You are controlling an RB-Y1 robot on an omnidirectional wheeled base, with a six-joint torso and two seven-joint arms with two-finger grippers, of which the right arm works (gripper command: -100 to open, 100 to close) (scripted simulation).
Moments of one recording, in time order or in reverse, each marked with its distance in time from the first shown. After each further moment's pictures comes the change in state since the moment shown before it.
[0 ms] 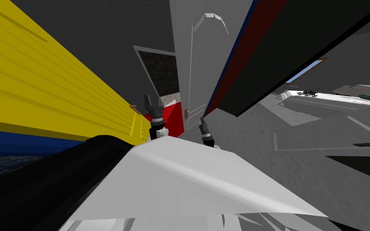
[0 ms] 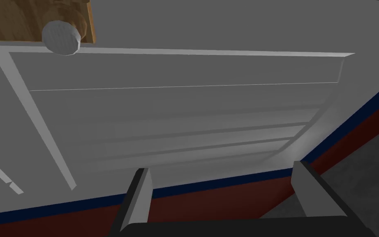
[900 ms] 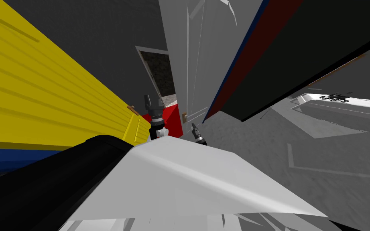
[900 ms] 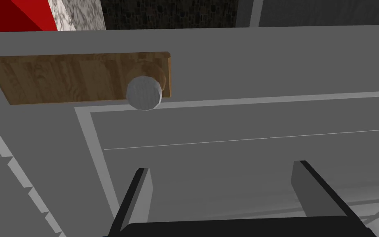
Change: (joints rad) arm -0.021 -0.034 0.153 0.160 0.097 0.012 -0.113
